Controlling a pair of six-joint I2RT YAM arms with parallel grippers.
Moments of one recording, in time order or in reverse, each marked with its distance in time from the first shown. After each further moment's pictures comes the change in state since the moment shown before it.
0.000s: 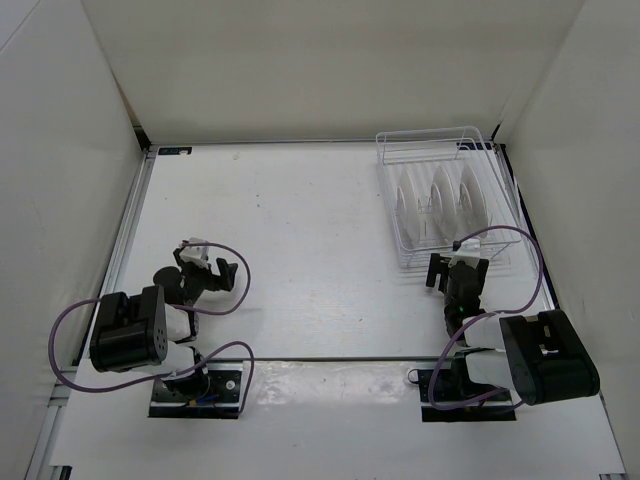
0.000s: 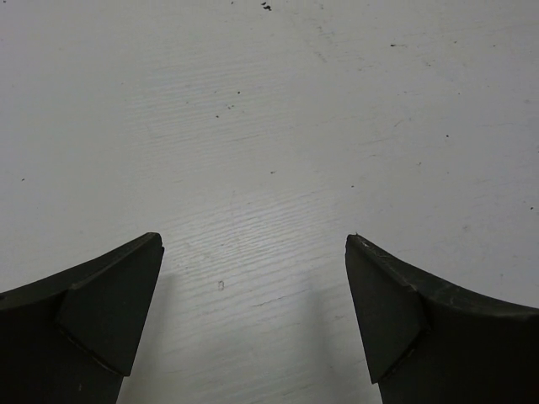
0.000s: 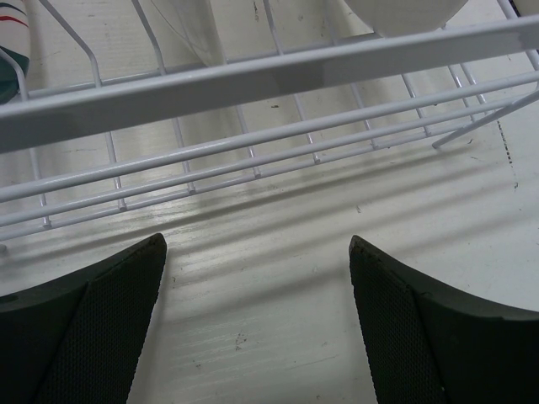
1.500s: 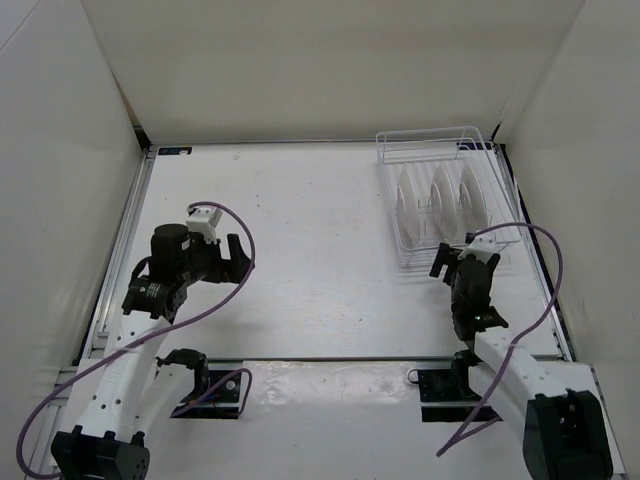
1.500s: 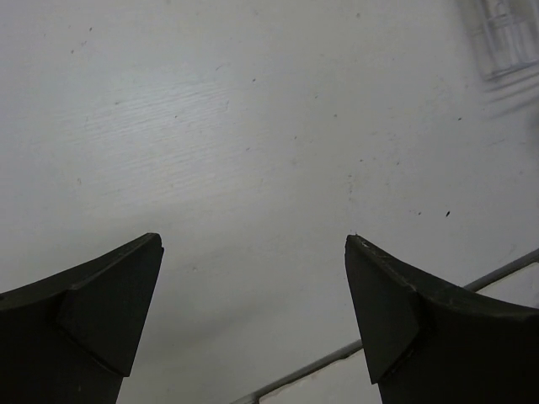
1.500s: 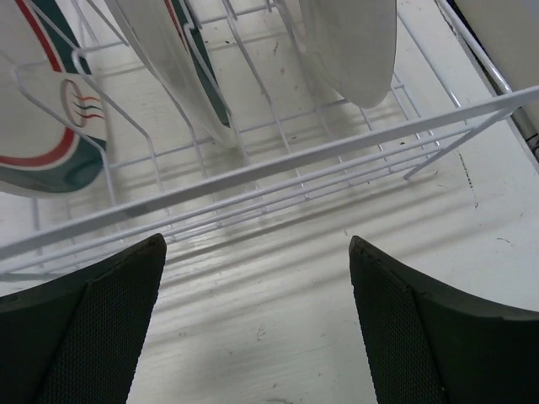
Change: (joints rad) left arm -0.358 -0.682 0.701 -1.689 -0.184 -0.206; right arm 0.015 -0.425 0.068 -0.396 0.010 0.072
